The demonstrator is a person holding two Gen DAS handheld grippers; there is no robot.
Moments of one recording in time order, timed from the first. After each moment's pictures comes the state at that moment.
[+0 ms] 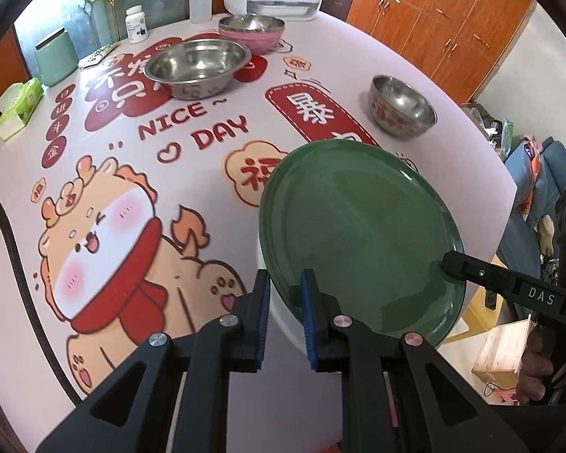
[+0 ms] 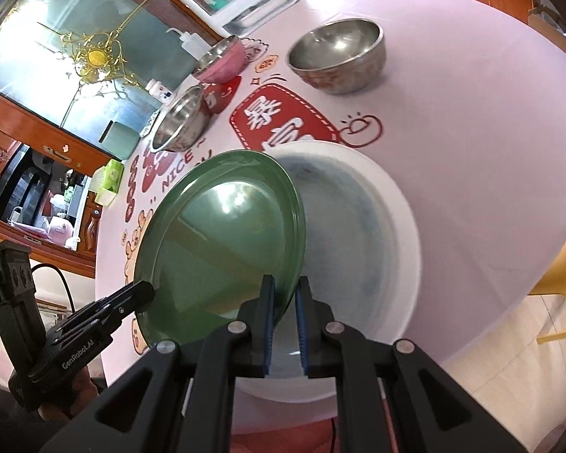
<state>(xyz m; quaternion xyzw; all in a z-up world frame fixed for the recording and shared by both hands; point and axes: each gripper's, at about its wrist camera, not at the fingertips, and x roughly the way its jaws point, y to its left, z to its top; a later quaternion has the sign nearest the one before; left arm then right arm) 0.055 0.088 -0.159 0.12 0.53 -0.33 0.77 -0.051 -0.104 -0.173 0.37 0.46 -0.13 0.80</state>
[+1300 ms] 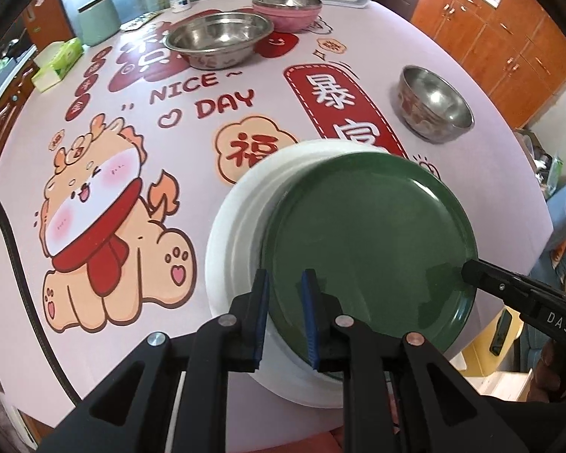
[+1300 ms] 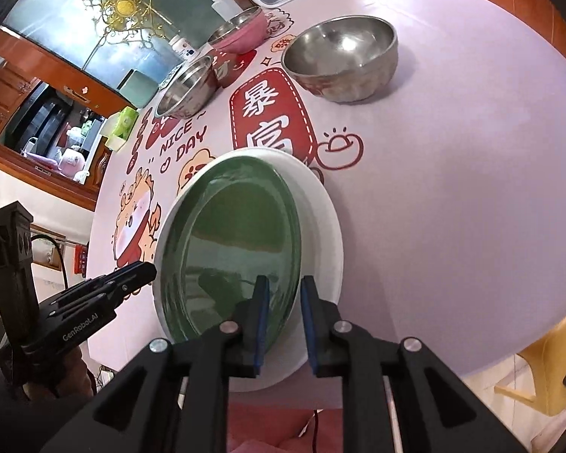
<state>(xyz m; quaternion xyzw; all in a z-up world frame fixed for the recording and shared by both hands) 0.030 0.038 -0.170 0.10 0.56 -0.21 0.79 -0.042 -0.166 -0.177 0.30 0.52 -0.02 0.80</state>
